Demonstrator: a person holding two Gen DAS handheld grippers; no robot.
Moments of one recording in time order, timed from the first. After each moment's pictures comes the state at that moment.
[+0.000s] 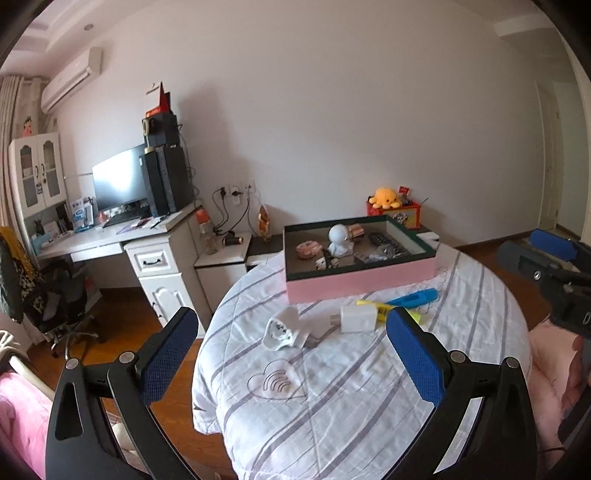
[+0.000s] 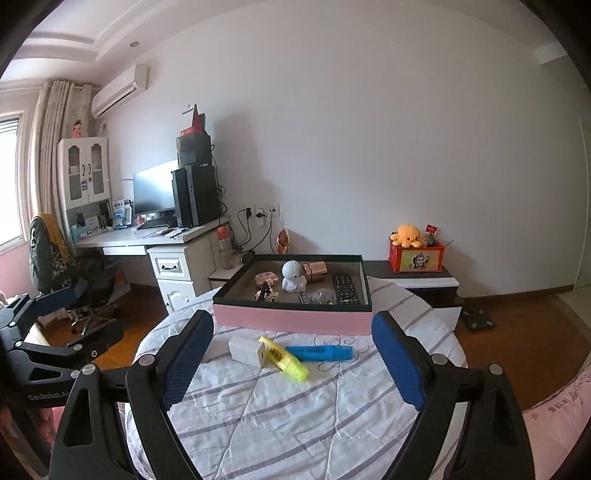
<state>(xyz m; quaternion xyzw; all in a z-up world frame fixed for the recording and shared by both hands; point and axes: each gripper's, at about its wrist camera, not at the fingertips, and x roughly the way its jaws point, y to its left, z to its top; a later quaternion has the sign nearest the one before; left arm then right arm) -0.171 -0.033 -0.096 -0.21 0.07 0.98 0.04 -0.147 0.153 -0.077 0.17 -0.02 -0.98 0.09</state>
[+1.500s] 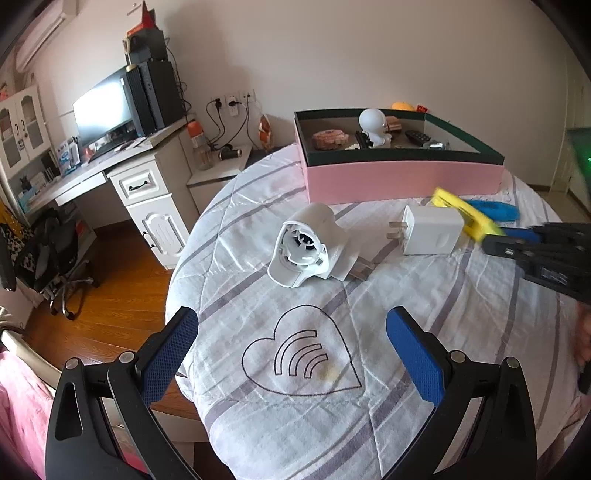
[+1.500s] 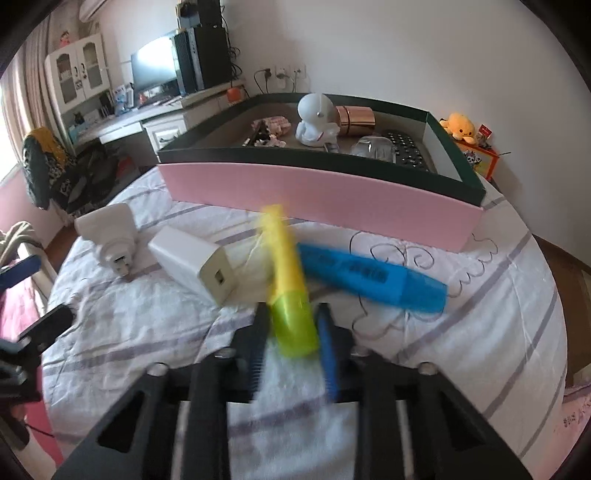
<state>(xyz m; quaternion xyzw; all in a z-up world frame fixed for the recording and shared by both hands) -0.277 -0.054 -0.205 -0.36 0.07 0.93 0.02 -0.281 0.135 -0.199 0.41 0.04 -0.90 0.14</state>
